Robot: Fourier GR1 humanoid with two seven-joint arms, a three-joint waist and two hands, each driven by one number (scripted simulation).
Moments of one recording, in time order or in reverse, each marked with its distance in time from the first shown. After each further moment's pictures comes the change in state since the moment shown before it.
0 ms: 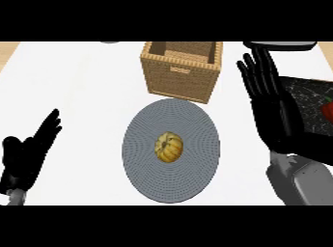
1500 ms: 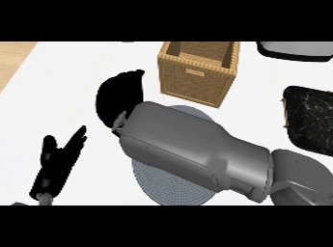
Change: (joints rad) left arm -0.004 -0.125 -0.071 0.129 0.035 -0.059 0.065; right arm -1.046 0.252 0.774 0.763 0.597 0.460 1.137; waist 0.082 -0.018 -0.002
